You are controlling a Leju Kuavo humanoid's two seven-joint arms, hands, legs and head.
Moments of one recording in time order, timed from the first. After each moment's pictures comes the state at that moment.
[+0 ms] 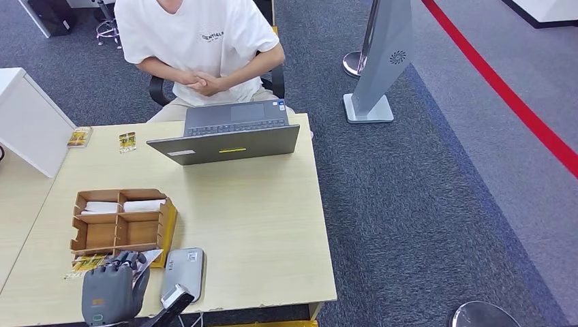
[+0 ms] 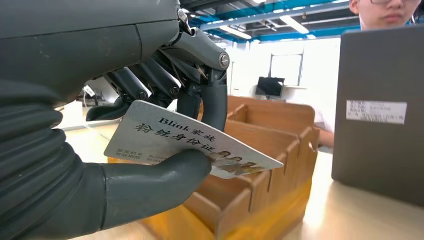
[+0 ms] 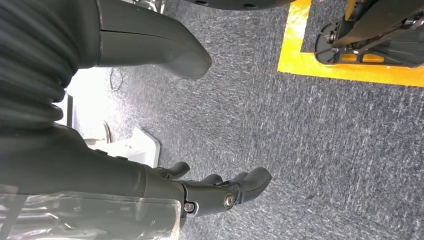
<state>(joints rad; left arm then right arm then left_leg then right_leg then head) 0.17 0.12 -0.30 -1.45 -1.09 0.65 -0.05 -0.04 0.16 -0.59 -0.20 0.98 -0.26 0.16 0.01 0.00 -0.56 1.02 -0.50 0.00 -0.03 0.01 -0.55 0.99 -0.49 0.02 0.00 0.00</state>
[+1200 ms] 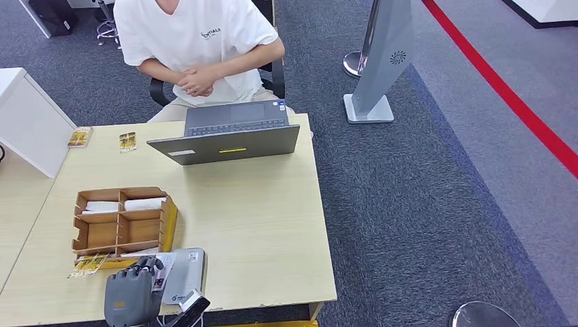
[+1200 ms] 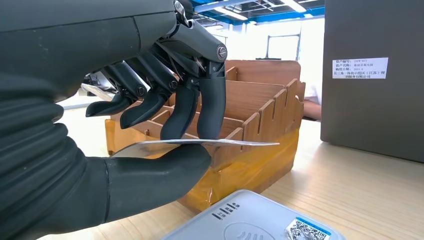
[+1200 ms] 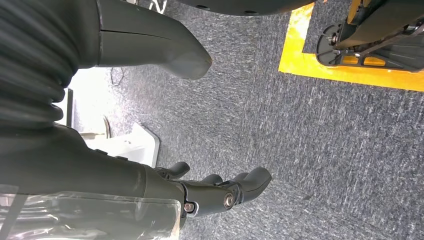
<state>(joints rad) 0.14 0.08 -0.36 -1.31 -1.08 0.69 -0.05 -0.04 0.16 -0.59 -0.20 1.00 -0.25 0.16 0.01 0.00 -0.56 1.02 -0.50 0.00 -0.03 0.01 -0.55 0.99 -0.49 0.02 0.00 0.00</state>
